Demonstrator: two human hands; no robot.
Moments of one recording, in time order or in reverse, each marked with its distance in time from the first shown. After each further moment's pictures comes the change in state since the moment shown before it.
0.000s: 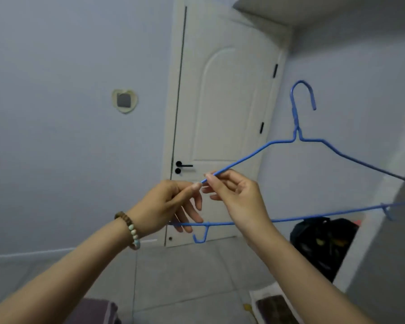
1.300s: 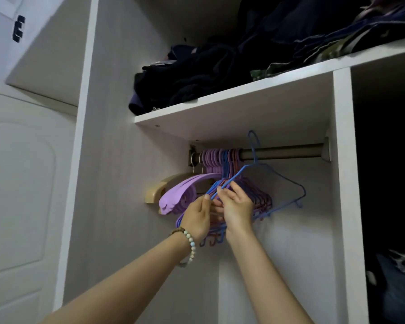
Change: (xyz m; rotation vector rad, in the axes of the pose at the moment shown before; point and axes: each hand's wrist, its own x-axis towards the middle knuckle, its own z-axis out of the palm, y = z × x) left_hand 0.254 0.348 0.582 -0.452 -0.261 0.514; right_hand -0.037 -0.143 -0.630 0.158 0.978 -0.240
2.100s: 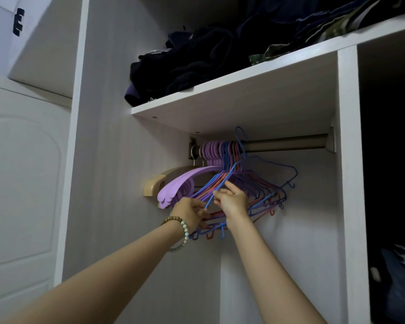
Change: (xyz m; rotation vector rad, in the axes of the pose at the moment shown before) left_hand 0.026 -0.030 -0.019 0.571 -0.007 -0.102; right_hand 0.045 0.023 -0.013 -0.274 -0.048 0.116
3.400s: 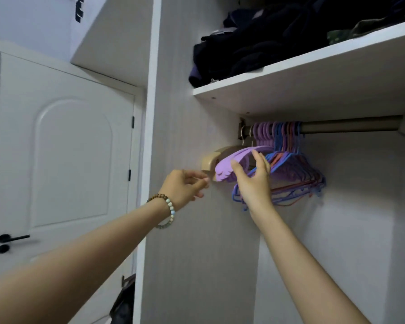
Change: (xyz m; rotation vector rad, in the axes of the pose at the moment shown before) left_hand -0.083 -0.030 -0.123 -0.160 0.130 -0.027; right_hand -0.096 -0.008 0.063 -0.335 -0.002 -0.411
